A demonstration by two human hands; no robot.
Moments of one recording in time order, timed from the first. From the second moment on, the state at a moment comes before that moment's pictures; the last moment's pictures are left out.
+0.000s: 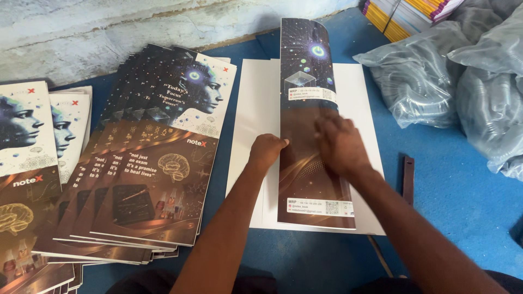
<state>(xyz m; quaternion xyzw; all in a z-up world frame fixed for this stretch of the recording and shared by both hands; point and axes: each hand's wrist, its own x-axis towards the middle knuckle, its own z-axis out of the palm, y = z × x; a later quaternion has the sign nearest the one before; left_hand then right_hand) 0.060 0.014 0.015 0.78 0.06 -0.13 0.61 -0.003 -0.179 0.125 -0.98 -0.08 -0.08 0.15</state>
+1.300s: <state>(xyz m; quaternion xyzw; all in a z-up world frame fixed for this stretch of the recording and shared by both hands) 0.057 0.029 -0.002 0.85 0.18 -0.03 0.49 0.032 -0.186 0.058 -0.96 0.05 0.00 0.27</state>
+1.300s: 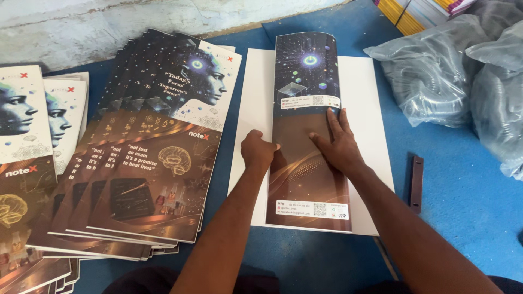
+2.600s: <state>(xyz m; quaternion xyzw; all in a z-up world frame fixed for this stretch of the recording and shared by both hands) 0.042 0.024 0.021 0.86 0.17 -0.02 0.47 0.028 -0.178 0.054 -0.99 0.05 0.05 0.14</state>
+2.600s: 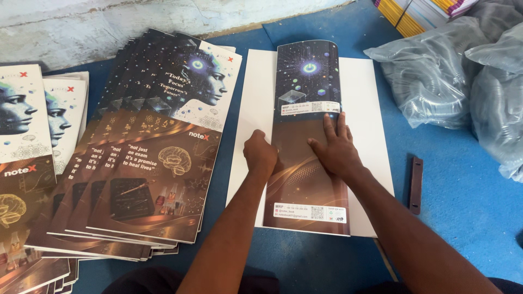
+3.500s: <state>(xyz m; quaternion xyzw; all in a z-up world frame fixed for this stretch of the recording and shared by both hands) 0.077 -0.009 0.009 0.98 -0.12 -0.12 0.12 0.036 -0.190 0.019 -0.99 0.03 0.10 0.03</state>
